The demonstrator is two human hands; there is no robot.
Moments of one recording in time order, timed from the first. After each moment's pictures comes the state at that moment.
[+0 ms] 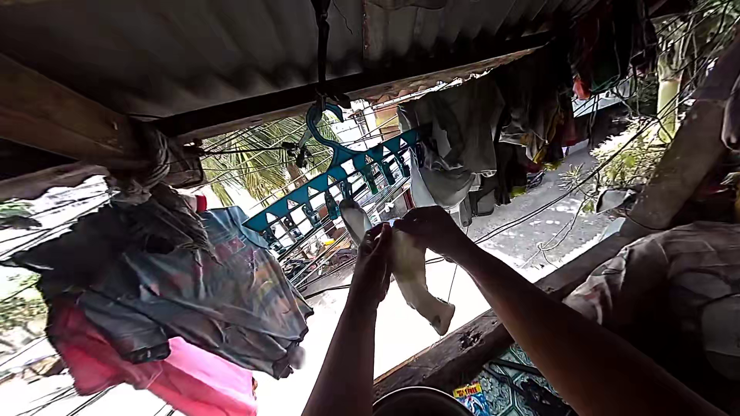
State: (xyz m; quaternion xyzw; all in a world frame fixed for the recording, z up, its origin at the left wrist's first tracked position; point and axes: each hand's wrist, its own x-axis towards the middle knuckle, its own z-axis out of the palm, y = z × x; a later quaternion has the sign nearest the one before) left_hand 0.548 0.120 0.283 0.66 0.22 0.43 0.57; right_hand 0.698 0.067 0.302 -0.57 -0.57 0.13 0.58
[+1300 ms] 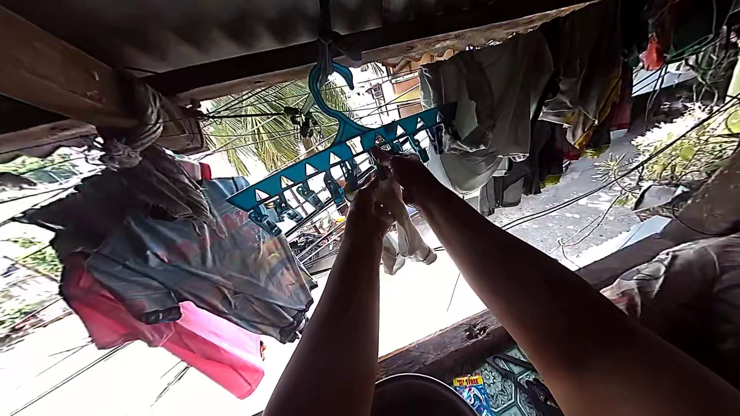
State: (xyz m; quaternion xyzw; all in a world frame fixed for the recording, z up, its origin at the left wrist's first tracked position) left_hand 0.595 0.173 0.340 0.39 0.32 0.48 0.72; right_hand 0.678 0.152 0.363 -0.48 -0.40 0.35 0.70
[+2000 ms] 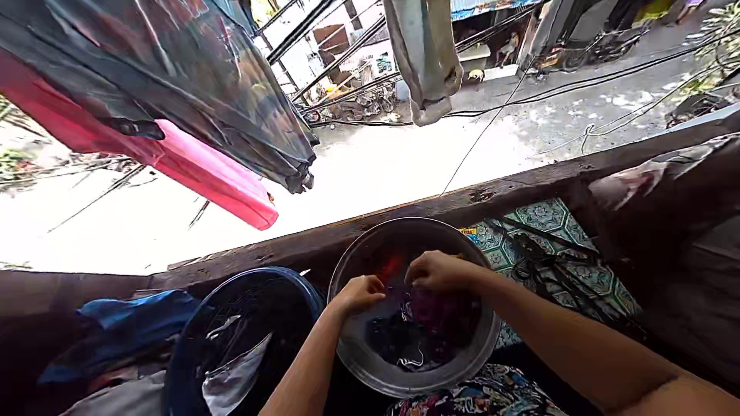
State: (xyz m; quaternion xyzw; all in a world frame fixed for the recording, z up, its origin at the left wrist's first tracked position) left_hand 0.302 0.044 0.011 0.74 0.46 -0.19 0.45; right_hand 0.536 -0.028 0.035 -0.52 -0.68 0.51 0.13
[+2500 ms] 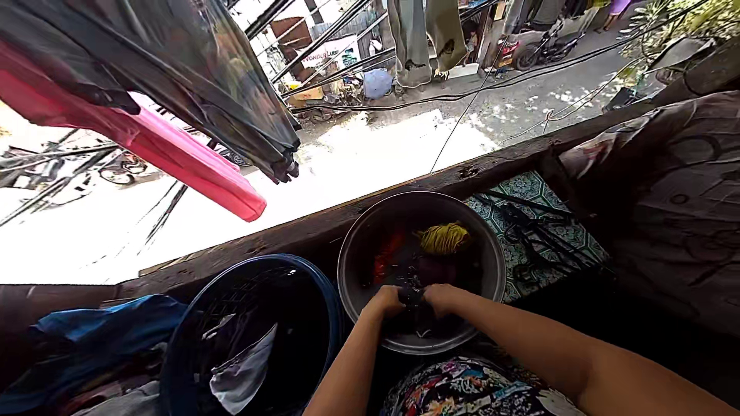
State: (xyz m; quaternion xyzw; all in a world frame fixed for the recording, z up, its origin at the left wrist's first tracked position) left_hand 0.295 -0.012 -0.054 0.78 0.35 -0.34 0.40; right_hand 0.448 -0.104 -0.071 -0.56 -0.66 0.49 -0.16
